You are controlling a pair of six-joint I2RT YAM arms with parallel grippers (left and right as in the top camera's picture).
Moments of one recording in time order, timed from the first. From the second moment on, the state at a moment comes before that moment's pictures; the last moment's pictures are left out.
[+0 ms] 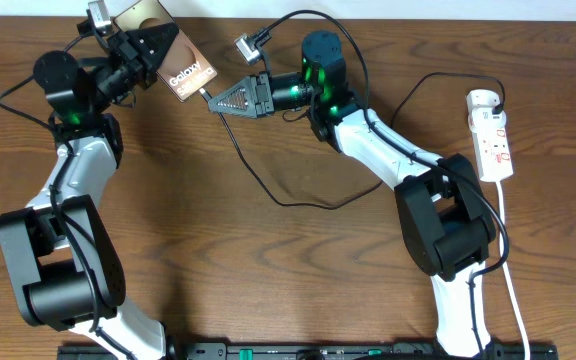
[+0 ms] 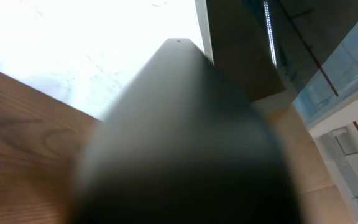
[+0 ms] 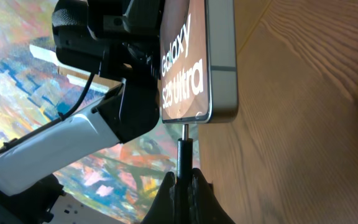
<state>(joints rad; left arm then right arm) 0.22 1.83 1.15 0.84 1.03 -1.36 0.52 2.20 1.63 0.56 -1.24 1.11</state>
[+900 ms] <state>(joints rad) 0.22 1.83 1.15 0.84 1.01 -1.36 0.53 2.20 1.63 0.60 -1.22 1.19</state>
